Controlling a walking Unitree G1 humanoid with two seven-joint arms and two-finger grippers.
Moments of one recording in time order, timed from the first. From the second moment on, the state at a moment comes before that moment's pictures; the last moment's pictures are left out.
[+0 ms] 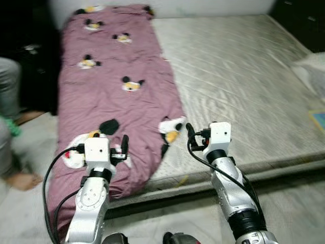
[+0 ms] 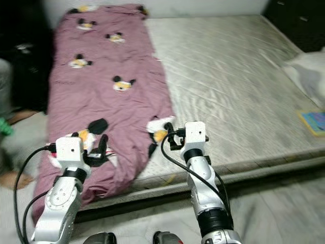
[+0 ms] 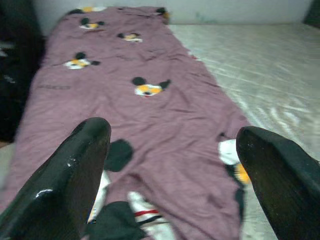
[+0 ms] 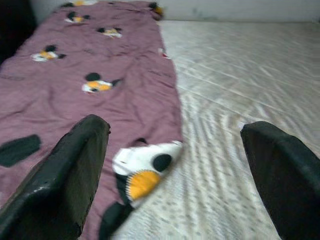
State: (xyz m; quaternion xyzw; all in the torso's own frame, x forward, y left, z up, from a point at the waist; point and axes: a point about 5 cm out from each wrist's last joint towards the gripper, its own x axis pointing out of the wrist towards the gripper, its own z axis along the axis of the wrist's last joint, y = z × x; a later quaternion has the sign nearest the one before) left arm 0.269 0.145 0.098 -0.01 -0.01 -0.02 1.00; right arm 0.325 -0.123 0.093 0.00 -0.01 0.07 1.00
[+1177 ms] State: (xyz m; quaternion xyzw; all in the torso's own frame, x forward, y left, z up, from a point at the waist) left arm 0.269 0.152 0.095 -0.02 0.00 -0.01 1.00; right arm 0.326 -0.117 0.092 0.01 0.00 0.07 1.00
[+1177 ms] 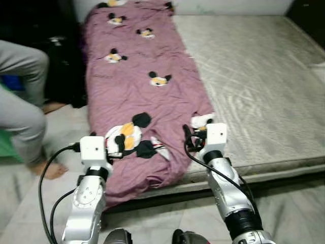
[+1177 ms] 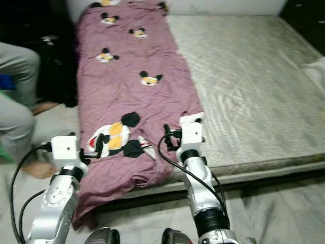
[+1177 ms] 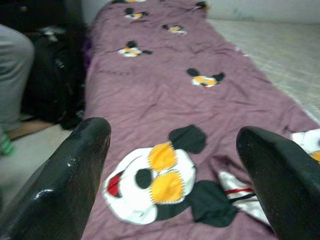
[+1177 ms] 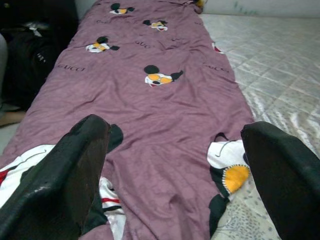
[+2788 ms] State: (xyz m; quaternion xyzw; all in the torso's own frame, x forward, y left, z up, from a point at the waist) left arm 0.224 0.204 0.097 0.03 0.00 0.08 1.00; right arm 0.294 -0.164 0.095 0.01 0.01 0.04 1.00
